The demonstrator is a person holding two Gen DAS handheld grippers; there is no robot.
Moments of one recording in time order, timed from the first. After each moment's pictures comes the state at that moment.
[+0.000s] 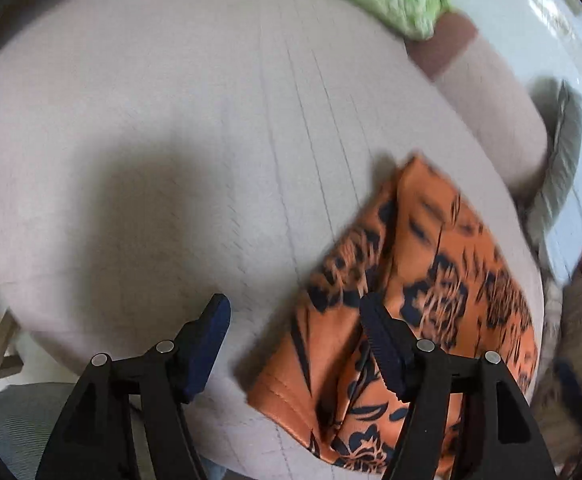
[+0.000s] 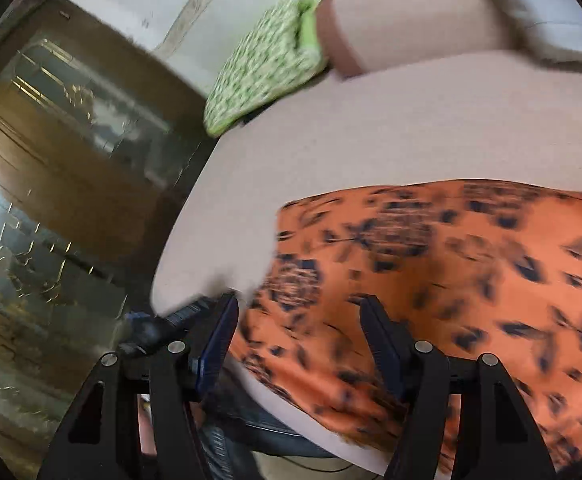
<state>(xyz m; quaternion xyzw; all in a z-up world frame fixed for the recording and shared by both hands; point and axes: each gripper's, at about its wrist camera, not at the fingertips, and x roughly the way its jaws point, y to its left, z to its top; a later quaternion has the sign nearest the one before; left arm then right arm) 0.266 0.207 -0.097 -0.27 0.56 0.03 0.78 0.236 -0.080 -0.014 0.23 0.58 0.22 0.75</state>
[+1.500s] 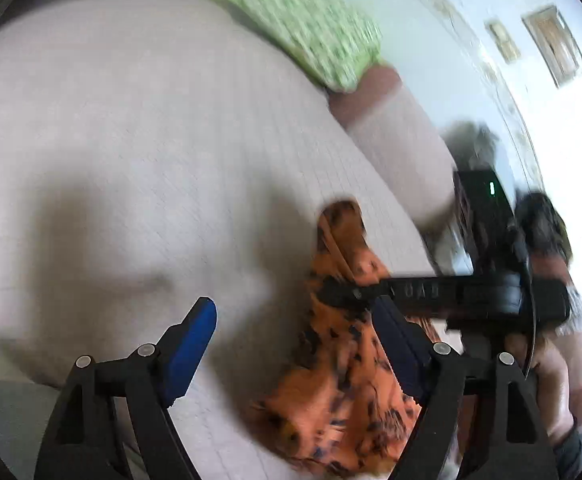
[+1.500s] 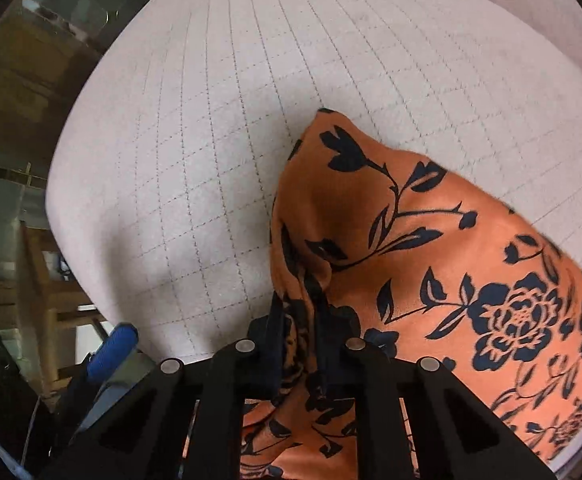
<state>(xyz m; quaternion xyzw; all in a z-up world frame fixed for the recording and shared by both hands) 0.240 0.217 -0.062 -0.37 0.45 -0.09 0.81 0.320 0.050 -0.090 0.01 0.75 0.17 0.64</state>
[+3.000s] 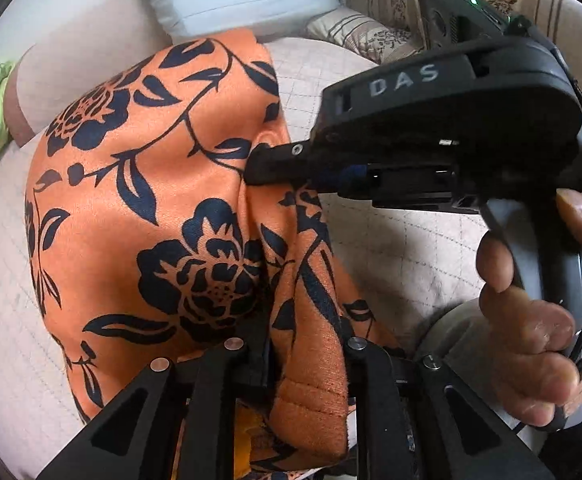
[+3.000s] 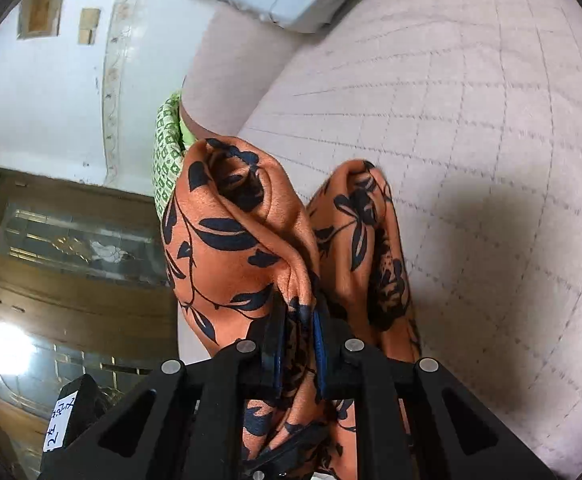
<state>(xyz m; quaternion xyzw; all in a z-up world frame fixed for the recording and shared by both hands) 0.187 -0.257 -0.058 0.14 0.52 -0.30 0.79 0.181 -0.398 -0.080 0.43 0.52 0.10 0.73</state>
